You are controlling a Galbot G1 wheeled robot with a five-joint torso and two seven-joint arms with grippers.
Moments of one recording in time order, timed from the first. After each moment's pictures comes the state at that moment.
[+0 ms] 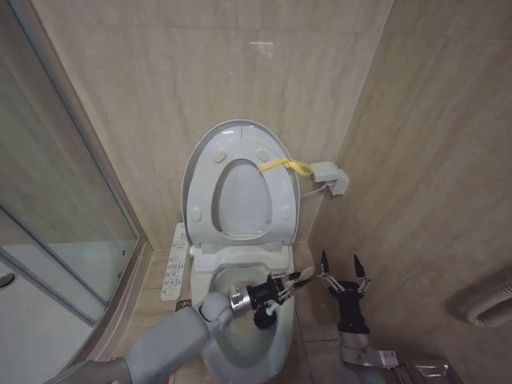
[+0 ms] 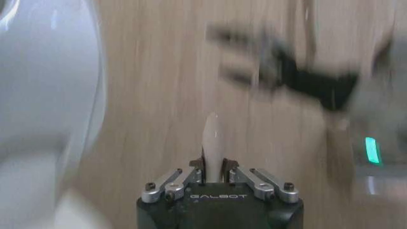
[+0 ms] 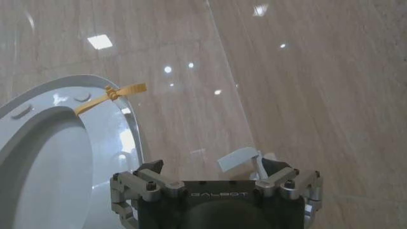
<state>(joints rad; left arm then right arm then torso) 0.53 -1.16 0.67 -1.15 -0.67 -0.58 0.56 -1.50 1.60 0.64 1.84 0.38 0.62 -0.22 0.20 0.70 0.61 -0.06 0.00</state>
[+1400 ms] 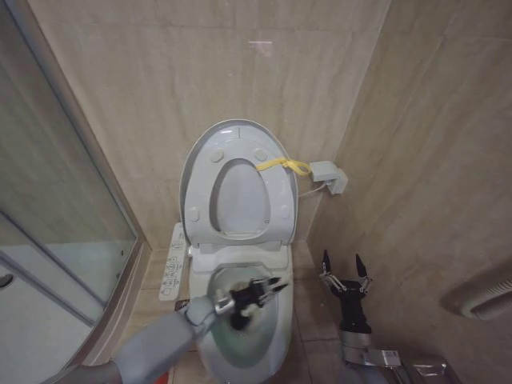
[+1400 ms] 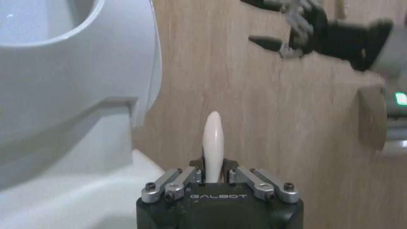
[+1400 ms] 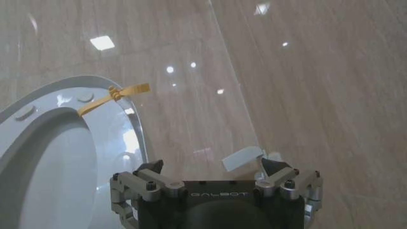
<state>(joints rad) 0.53 -1.15 0.63 -1.11 -0.66 -0.60 0.54 -1.50 1.59 0.64 1.84 0.40 0.61 -0.22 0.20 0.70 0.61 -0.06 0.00</state>
